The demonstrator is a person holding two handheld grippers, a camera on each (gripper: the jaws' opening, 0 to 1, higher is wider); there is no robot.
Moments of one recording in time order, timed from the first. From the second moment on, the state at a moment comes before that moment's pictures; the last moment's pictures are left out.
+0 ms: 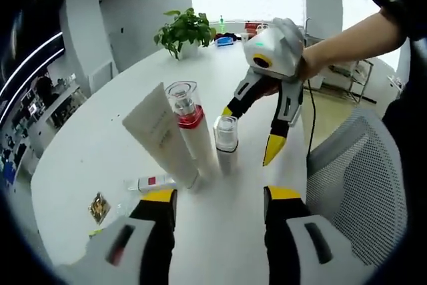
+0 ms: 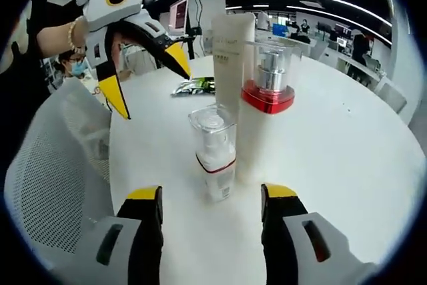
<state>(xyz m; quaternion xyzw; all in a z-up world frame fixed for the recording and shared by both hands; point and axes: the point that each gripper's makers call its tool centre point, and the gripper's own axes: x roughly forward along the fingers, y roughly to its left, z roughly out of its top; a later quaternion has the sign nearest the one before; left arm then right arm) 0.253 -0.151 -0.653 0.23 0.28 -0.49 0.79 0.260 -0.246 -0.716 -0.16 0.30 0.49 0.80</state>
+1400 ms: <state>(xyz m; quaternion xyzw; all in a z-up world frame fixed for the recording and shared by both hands) 0.190 -0.003 -0.665 0.00 0.35 -0.33 0.88 0.218 -0.229 -0.688 -0.01 0.28 0.36 0.89</state>
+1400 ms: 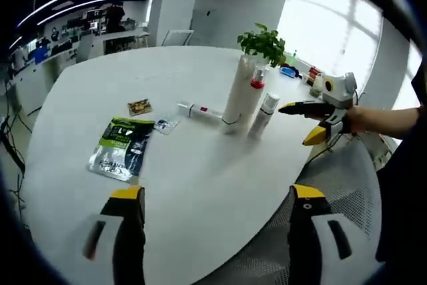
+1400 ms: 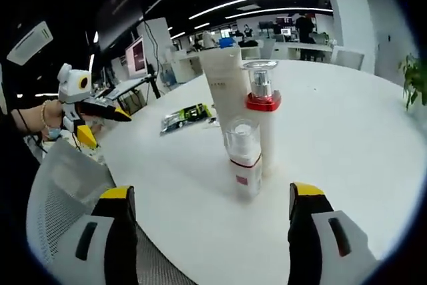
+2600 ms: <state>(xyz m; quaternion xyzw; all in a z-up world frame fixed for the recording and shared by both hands) 0.183 0.028 -0.686 -0.01 0.38 -0.29 0.88 0.207 -0.227 -0.682 0.00 0.29 0.33 0.90</state>
